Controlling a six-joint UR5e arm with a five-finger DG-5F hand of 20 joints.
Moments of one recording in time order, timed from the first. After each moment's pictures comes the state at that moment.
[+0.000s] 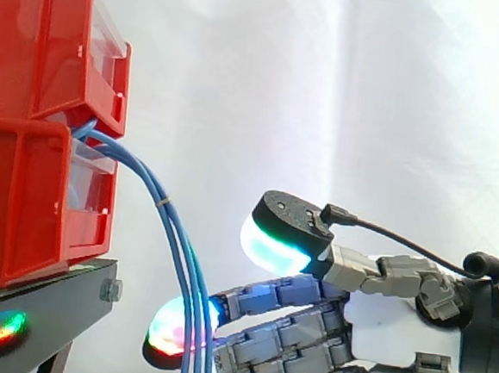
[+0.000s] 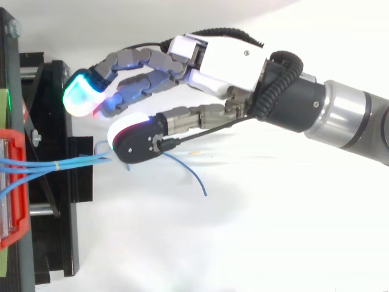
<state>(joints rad) 0.14 -2.38 -1.23 -2.64 -1.14 -0.14</state>
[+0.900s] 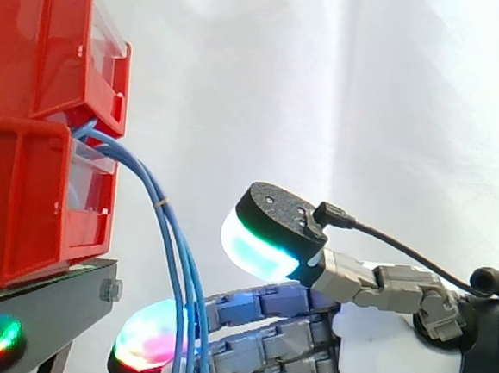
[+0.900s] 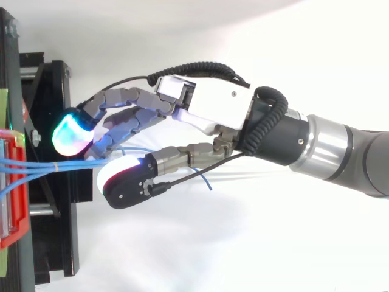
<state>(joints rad) 0.19 -2.42 -1.23 -2.54 -1.11 -0.16</state>
